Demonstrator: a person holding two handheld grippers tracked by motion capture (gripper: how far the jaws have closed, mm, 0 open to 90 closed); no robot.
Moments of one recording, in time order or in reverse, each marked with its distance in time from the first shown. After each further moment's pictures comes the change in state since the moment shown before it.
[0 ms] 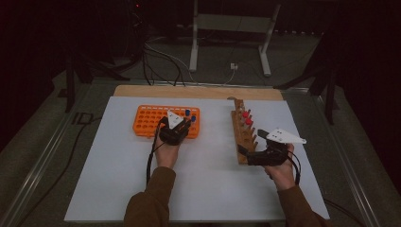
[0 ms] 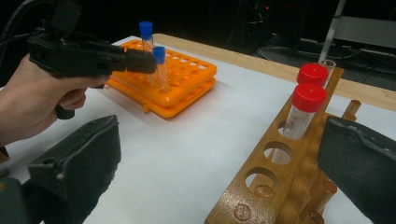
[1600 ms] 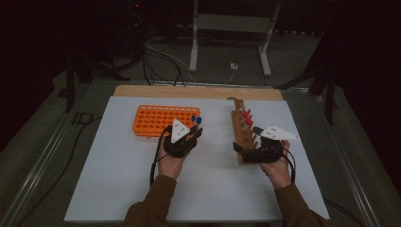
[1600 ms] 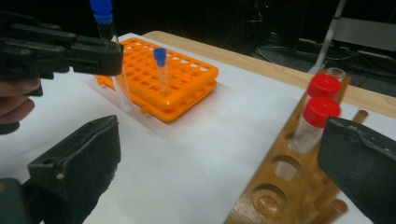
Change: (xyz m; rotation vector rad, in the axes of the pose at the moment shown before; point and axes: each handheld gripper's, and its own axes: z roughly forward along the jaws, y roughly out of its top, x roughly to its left) left arm -0.042 0.015 -0.053 -0.101 -0.151 0.057; right arm 0.006 0.008 0.011 0.015 -0.011 -0.025
